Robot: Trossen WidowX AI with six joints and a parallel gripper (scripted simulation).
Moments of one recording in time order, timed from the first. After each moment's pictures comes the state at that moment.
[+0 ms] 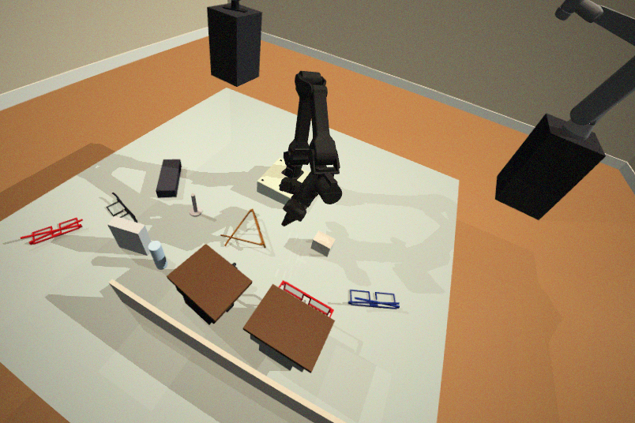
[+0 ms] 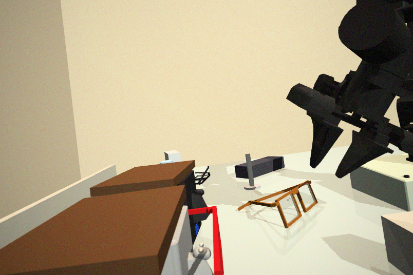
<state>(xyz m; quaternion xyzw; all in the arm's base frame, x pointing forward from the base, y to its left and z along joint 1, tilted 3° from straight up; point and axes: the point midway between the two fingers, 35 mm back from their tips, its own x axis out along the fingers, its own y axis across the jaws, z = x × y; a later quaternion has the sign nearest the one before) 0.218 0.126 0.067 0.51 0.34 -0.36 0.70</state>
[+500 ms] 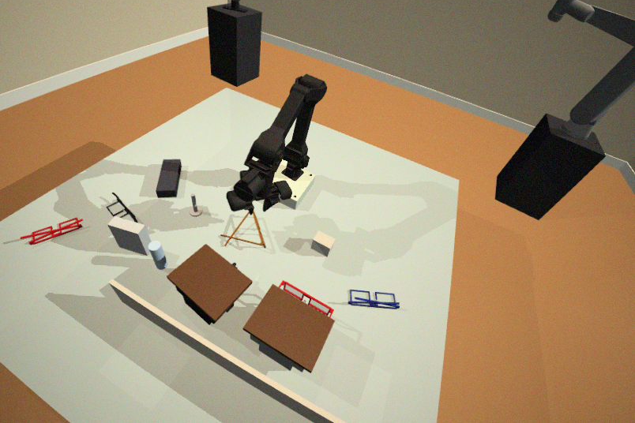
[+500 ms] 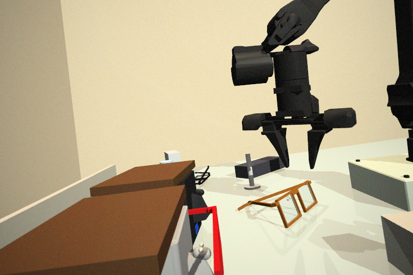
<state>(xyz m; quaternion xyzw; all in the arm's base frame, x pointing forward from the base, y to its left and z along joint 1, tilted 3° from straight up) 0.249 0.026 0.059 0.63 0.34 -0.61 0.36</state>
